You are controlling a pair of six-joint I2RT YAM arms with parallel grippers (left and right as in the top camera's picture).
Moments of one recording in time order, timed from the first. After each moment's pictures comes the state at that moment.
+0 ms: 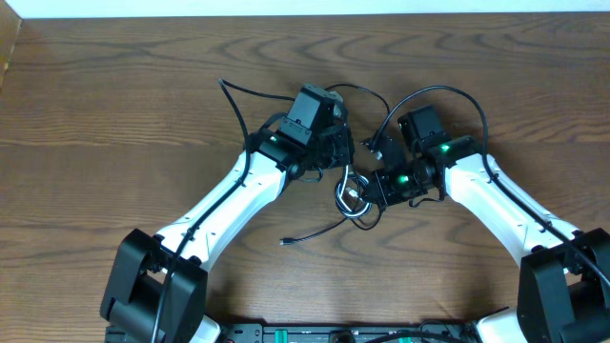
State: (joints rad) left arm -0.55 1.67 1.20 -0.45 0.32 -0.66; right arm 0.37 1.64 1.03 -0.73 -0.55 0.09
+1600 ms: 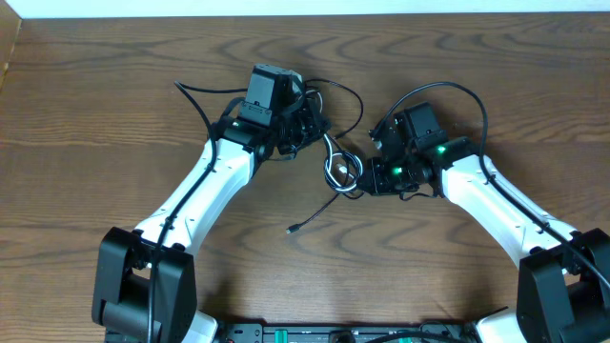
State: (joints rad) left arm -0.37 1.67 1.20 -0.37 0.46 -0.83; right arm 0.39 1.64 1.03 -0.60 -0.51 0.33
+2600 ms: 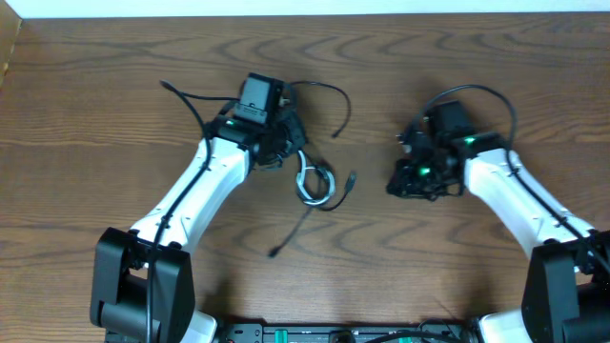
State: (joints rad) left arm -0.34 1.67 1.20 -0.57 0.24 -0.74; right arm 0.23 1.64 1.03 -0.78 -0.45 0.21
